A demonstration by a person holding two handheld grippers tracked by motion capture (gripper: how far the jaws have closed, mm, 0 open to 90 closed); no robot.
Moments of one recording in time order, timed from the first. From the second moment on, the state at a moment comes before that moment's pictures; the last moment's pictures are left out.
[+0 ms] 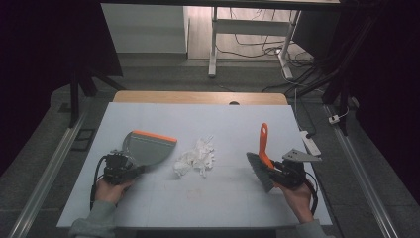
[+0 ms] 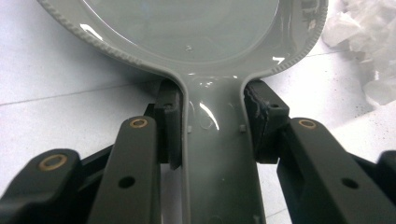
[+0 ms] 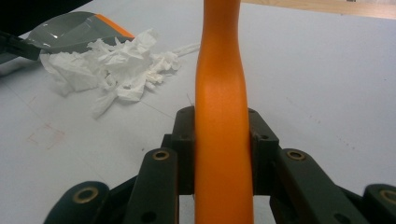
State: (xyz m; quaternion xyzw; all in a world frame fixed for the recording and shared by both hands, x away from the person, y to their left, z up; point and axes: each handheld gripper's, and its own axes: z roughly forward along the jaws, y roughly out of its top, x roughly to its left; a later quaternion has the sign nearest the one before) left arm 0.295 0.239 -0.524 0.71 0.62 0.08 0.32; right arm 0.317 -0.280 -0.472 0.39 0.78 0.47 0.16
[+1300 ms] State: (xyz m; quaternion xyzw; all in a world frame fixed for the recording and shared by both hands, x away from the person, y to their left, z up) left arm 0.279 0.274 -0.499 0.72 0.54 0.10 0.43; right arm 0.317 -0.278 -0.467 0.38 0.77 0.48 0.16
